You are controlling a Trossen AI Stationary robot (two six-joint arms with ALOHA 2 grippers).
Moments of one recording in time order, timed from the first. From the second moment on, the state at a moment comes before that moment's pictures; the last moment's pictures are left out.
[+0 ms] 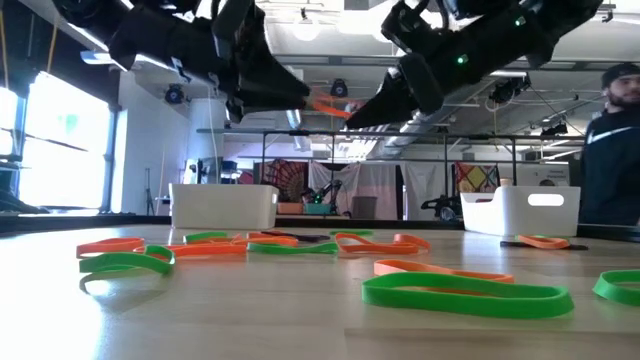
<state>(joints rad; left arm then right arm) -0.07 1.42 0.63 0.47 -0.20 -0.22 0.14 1.54 0.75 0.31 0.43 -0.13</state>
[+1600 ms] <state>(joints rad) -0.05 1.42 0.63 0.40 -0.30 -0.22 -0.85 1.39 0.75 -0.60 0.53 0.34</state>
